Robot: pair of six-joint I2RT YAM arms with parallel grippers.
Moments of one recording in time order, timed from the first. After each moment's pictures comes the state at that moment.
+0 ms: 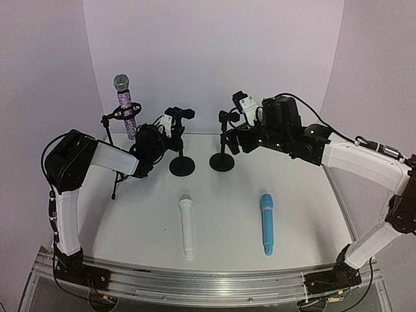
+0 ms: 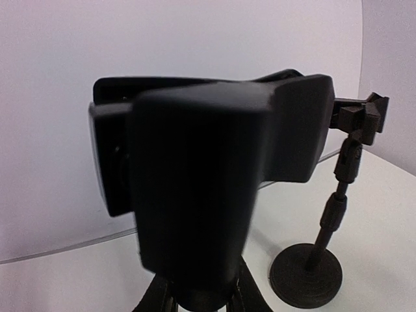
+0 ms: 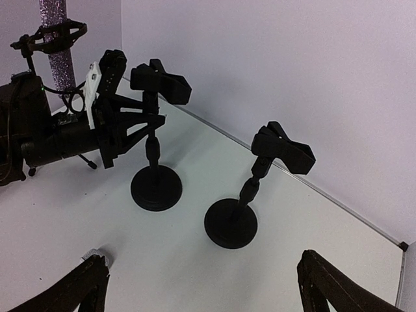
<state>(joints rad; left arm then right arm) -0.56 2.05 1.21 0.85 -0.07 0.05 0.83 1.52 1.38 -0.25 0.24 -0.06</state>
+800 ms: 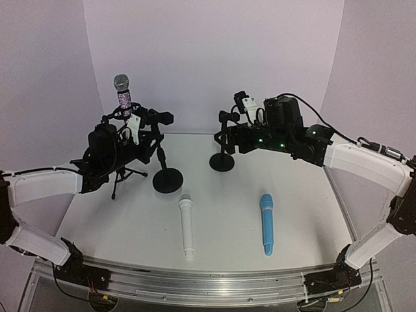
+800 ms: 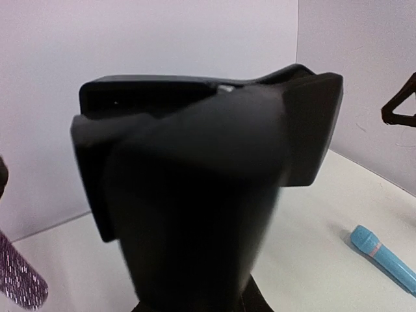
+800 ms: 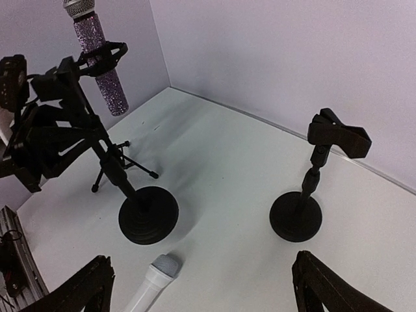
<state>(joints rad) -0.61 1.30 0.80 0.43 0.05 0.01 0.83 1.51 1.37 -0.25 0.06 0.18</state>
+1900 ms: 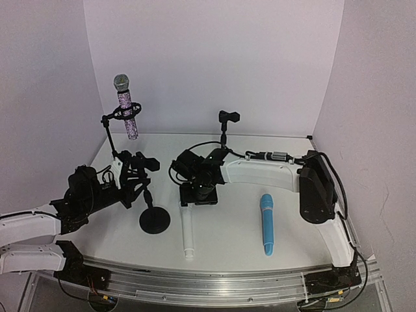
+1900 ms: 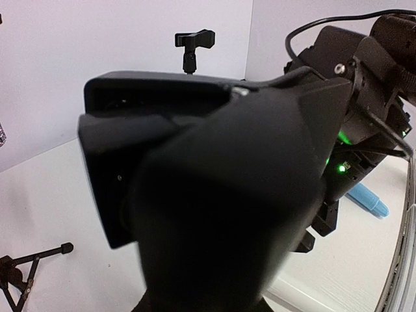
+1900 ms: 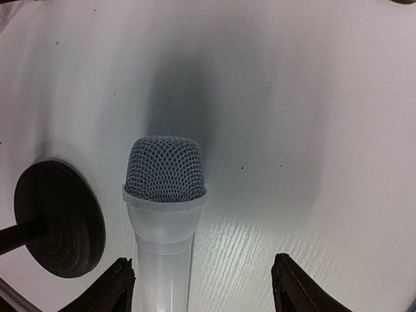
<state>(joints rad) -0.65 0.88 0.34 0.37 0.15 -0.02 1.05 2.29 1.98 -0.88 0.17 0.82</state>
